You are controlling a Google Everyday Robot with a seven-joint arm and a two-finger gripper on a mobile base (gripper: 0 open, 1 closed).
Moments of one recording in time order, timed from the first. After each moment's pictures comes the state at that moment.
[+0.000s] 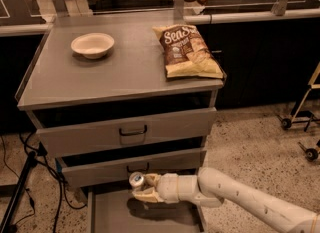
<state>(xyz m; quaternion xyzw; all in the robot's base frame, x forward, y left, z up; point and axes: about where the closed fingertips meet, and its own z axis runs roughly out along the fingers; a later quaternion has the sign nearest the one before) 0.490 0.055 0.472 -0.51 0.61 0.39 0.46</state>
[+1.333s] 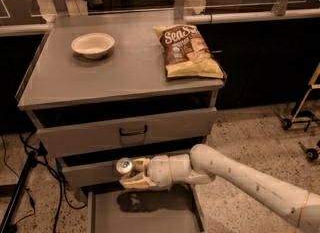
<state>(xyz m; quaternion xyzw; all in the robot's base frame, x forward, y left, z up) 0.490 0.094 0.566 -0.55 0.53 0.46 0.45</state>
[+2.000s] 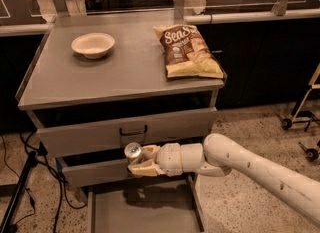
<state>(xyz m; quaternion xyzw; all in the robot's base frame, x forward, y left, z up) 0.505 0.060 0.625 -0.53 0.58 0.42 0.46</state>
